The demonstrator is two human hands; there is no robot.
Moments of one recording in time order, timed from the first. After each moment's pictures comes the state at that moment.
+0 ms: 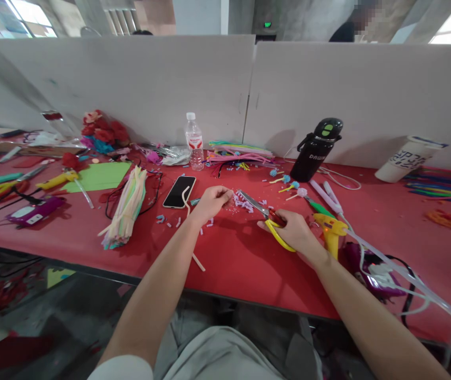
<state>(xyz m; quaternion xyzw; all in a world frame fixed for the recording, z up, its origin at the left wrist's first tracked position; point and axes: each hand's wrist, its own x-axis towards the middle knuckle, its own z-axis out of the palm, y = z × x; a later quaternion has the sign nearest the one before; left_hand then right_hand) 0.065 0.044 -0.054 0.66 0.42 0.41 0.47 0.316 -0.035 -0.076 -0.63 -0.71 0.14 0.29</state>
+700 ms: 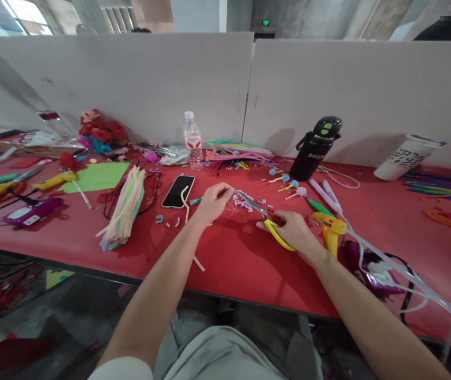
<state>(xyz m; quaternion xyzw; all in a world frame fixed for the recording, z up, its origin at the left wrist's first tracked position) 0.073 0.031 -0.043 0.72 0.40 0.44 0.35 0.319 -0.032 -0.080 -0.61 -0.72 0.16 0.29</state>
